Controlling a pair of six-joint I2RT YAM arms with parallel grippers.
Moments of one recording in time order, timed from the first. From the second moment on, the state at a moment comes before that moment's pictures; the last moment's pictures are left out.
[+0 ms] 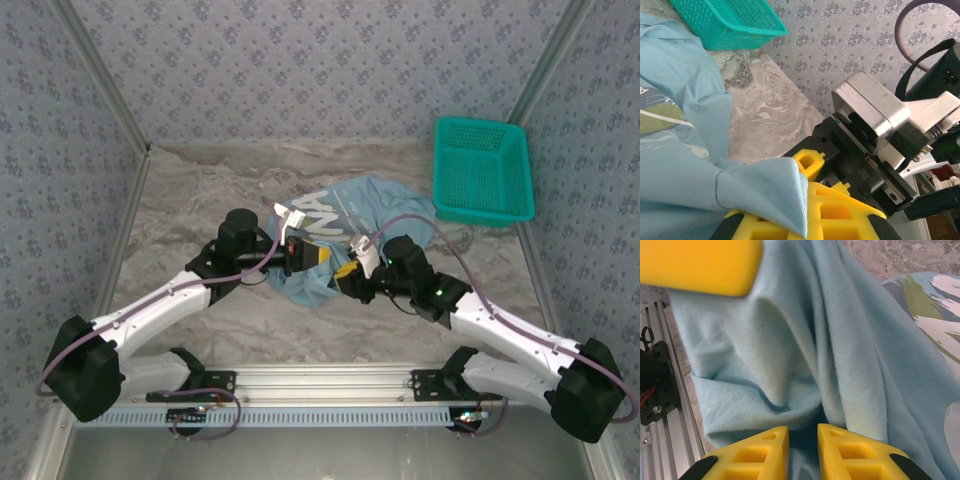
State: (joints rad) left arm -0.69 1.18 0.75 0.16 0.70 -0.60; right arm 0.78 0.99 0.62 -0.14 -0.32 0.09
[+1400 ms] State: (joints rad) left arm -0.69 1.16 0.75 0.15 0.69 -0.60; right arm 0.76 1.15 0.68 -0.08 -0.15 0.04
